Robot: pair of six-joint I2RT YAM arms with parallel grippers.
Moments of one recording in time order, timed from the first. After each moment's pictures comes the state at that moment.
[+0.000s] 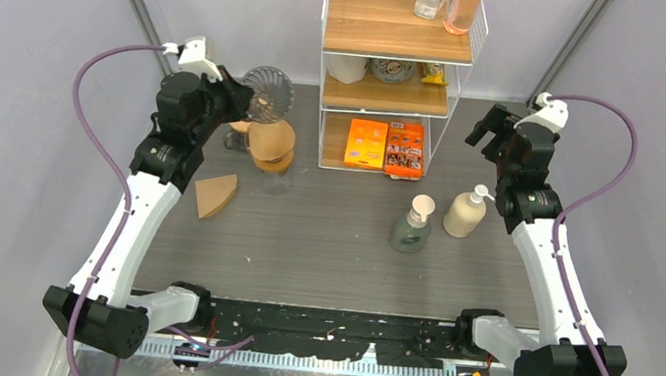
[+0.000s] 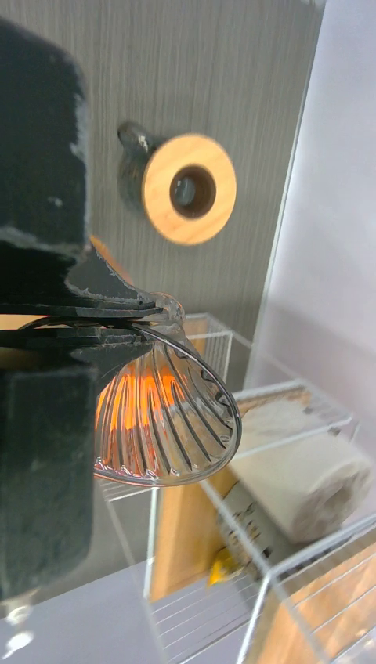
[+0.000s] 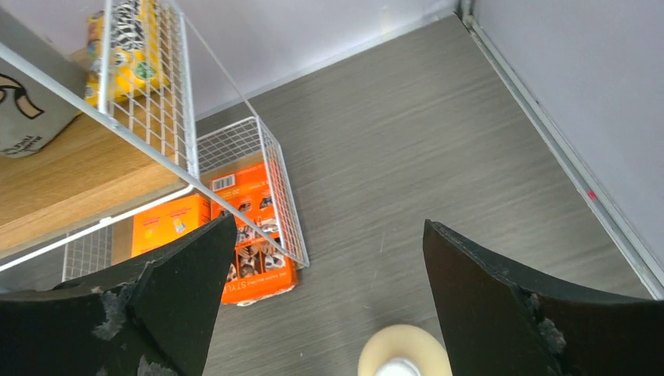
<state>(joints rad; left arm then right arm) -0.22 1.15 1.30 -0.30 -0.01 -0.41 0.07 1.07 1.06 -0.22 0.27 0.33</state>
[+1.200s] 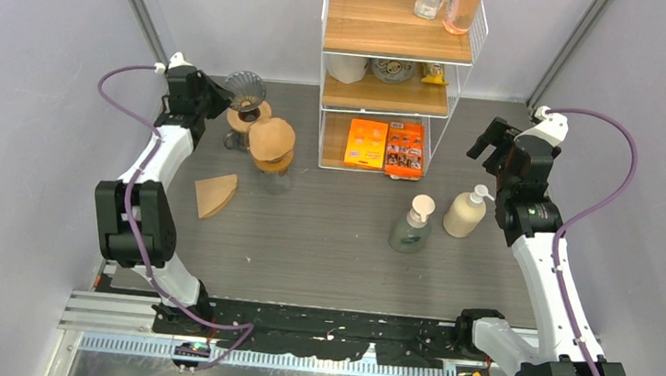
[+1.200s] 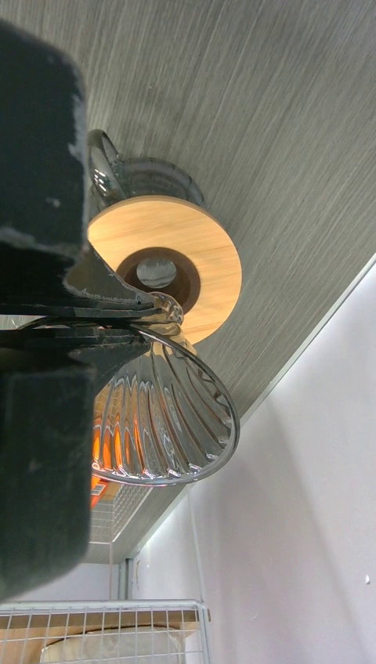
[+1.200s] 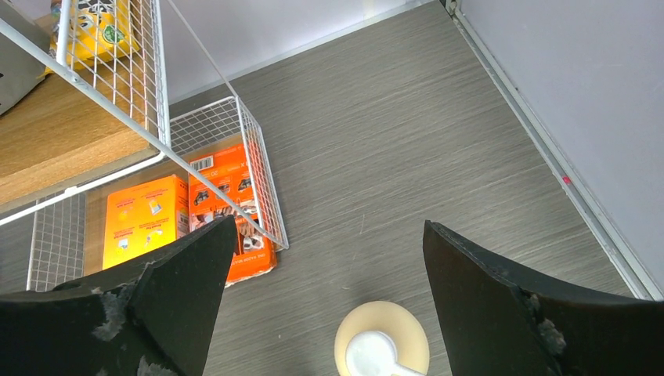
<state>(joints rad) 0.07 1.65 1.27 -0.01 0.10 -0.71 0.06 1.00 0.99 -0.26 0.31 0.31</state>
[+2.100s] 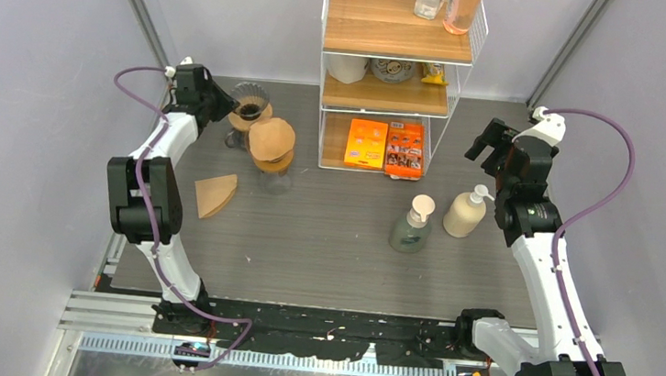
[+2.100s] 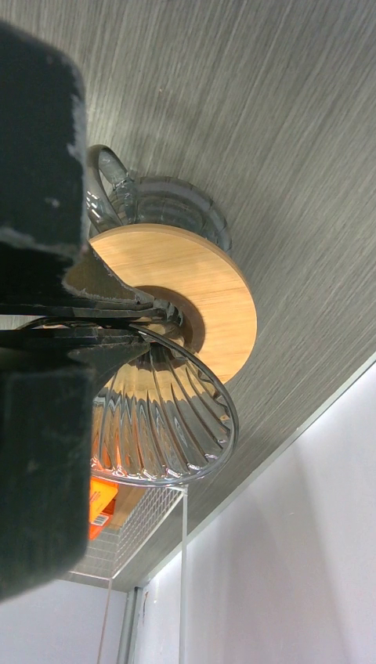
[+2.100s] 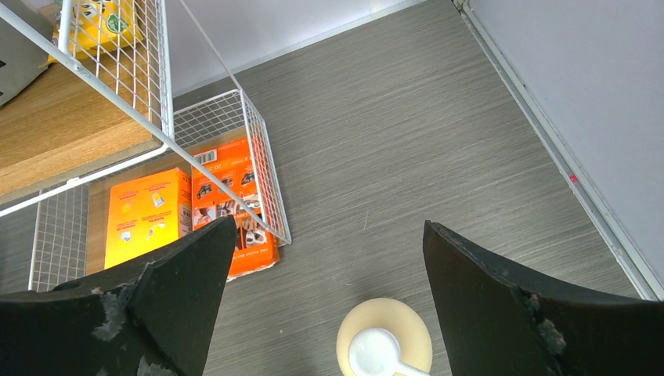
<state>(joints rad) 0.09 1.82 1.40 -0.13 0.14 -0.71 0.06 1.00 0.98 -0.26 0.29 0.31</state>
